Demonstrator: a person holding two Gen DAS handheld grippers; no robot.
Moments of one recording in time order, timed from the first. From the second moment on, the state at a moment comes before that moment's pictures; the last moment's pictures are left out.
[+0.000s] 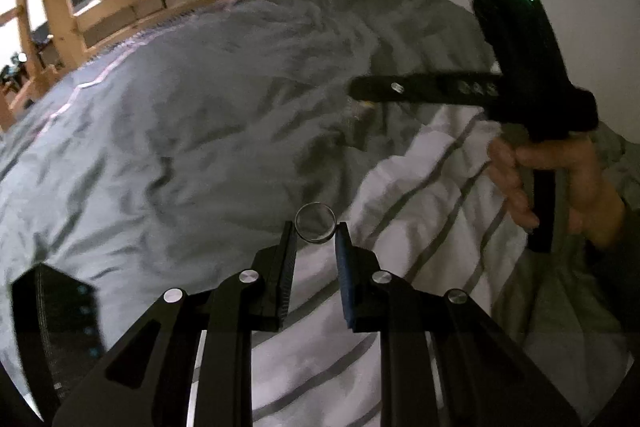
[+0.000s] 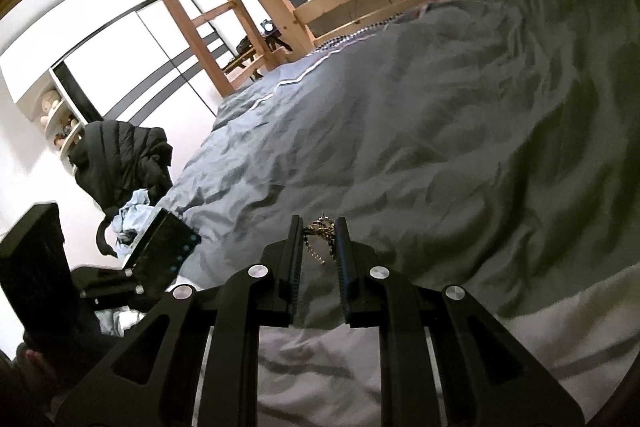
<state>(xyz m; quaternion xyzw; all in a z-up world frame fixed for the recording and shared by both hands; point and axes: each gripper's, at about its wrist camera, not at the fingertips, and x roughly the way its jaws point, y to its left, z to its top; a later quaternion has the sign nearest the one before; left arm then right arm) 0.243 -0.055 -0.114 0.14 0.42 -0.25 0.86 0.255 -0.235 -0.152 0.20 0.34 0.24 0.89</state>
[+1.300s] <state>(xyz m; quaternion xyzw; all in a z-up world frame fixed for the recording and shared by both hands) 0.179 0.196 -0.056 0.03 0.37 -0.10 0.92 0.218 0.001 -0.047 0.12 0.30 0.39 0.86</state>
